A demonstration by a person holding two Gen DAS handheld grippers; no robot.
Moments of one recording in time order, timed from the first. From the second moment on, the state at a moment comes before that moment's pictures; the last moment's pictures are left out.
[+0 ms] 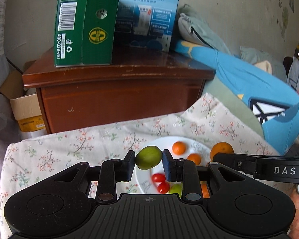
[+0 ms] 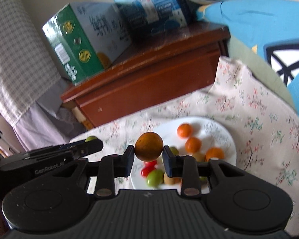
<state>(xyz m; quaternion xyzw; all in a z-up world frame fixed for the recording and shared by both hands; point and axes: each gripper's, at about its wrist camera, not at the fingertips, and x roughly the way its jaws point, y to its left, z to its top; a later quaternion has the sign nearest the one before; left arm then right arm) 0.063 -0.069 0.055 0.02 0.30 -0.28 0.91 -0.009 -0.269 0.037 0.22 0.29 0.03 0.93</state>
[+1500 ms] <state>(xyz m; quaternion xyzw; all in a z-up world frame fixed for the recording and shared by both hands) 0.058 -0.118 0.026 0.05 0.36 -0.26 0.89 0.010 -0.296 0.014 0.28 0.30 -0.04 0.91</state>
